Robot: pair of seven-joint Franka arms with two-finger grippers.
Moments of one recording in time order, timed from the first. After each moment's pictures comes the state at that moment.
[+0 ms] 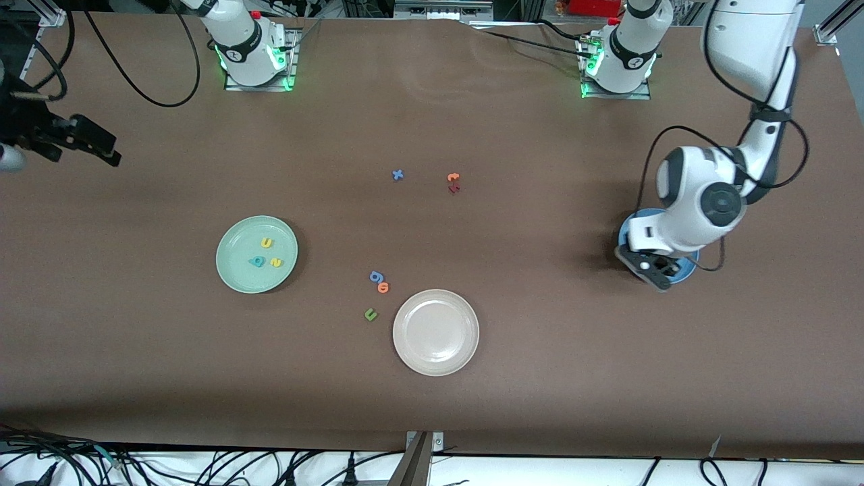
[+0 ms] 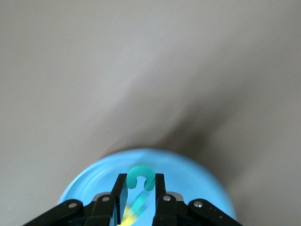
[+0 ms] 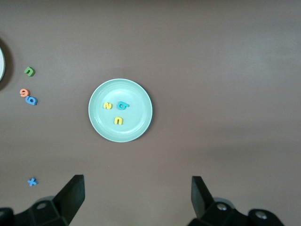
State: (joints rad) left arm -0.27 0.43 0.26 -2.07 -0.09 2.45 0.84; right arm -0.01 0.00 0.03 -1.62 0.00 1.63 0.09
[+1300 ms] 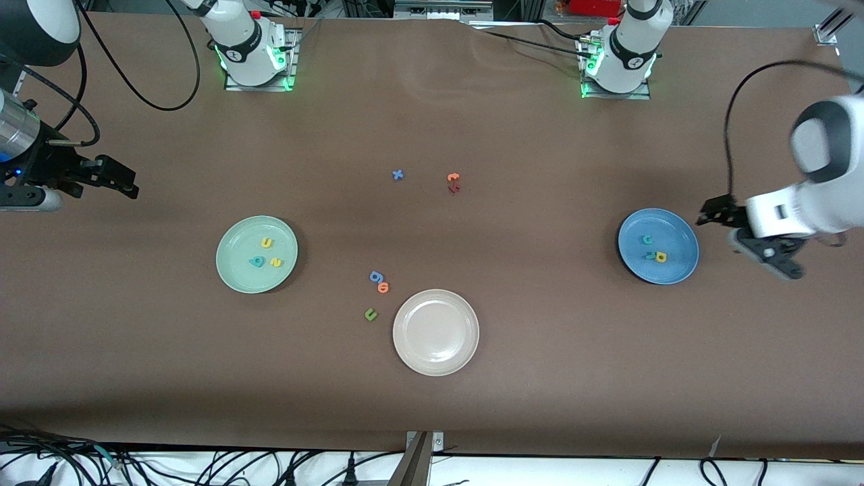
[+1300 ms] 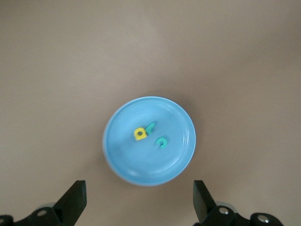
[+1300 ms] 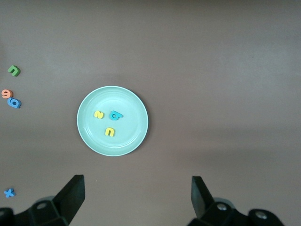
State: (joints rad) left arm -0.21 0.22 0.35 -1.71 -0.12 1.79 0.73; right arm -0.04 0.03 0.03 -1.71 -0.01 1.77 0.00
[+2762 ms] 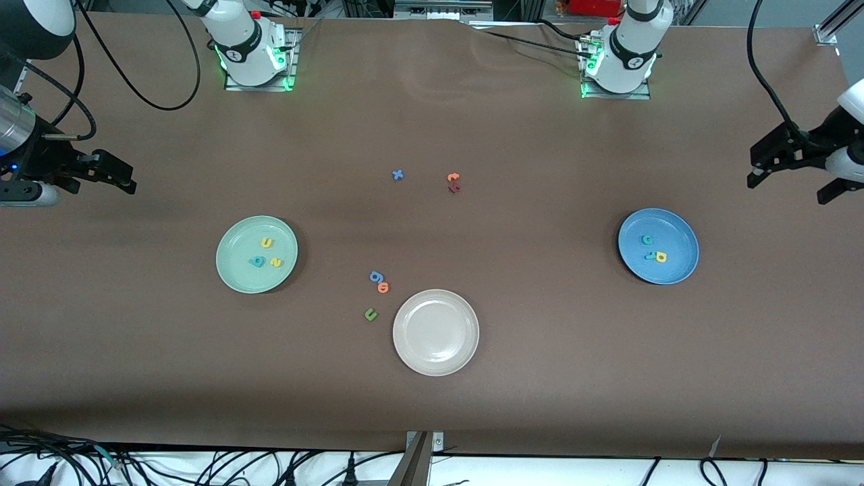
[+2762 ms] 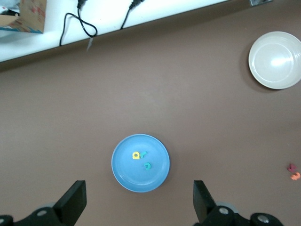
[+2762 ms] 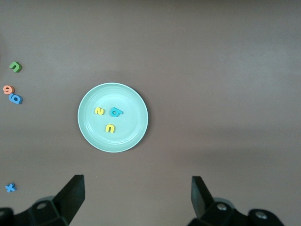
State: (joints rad) left arm -0.10 0.06 0.05 -1.43 -0.01 1.62 0.21; right arm -0.04 0.03 0.03 -1.70 -0.01 1.74 -0.01
